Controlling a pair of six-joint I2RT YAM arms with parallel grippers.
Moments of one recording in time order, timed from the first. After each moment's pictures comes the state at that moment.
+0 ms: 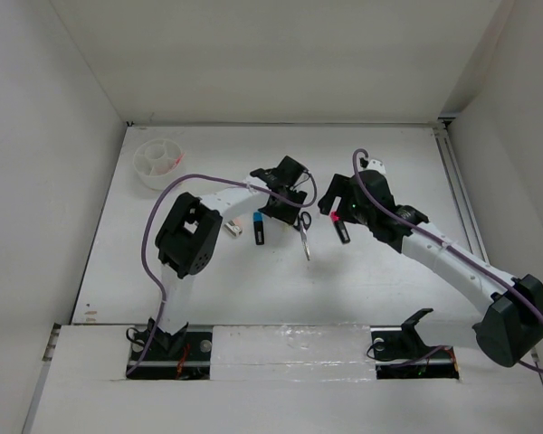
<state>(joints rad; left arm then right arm) -0.70 2.04 1.55 -0.63 -0.07 -0.20 0.57 1.24 0.95 -0.32 0.21 0.69</state>
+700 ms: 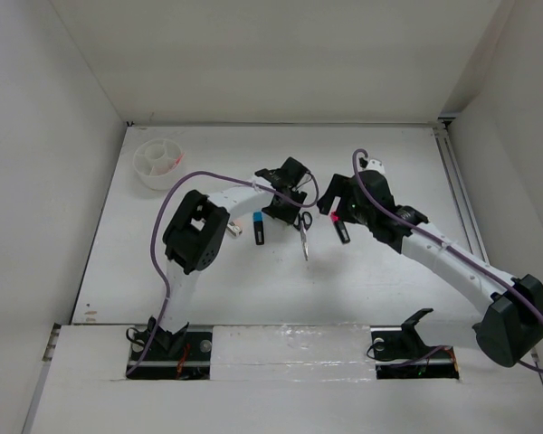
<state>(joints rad) -0.70 2.12 1.60 -0.63 -0.08 -0.19 0.57 1.24 0.94 -0.30 0.20 0.69</state>
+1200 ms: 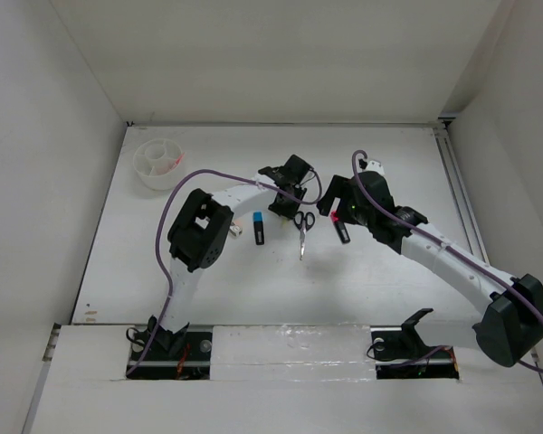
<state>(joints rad) -0.70 2.16 1.66 -0.63 -0.09 -0.19 0.57 1.24 0.93 -0.30 0.19 0.69</state>
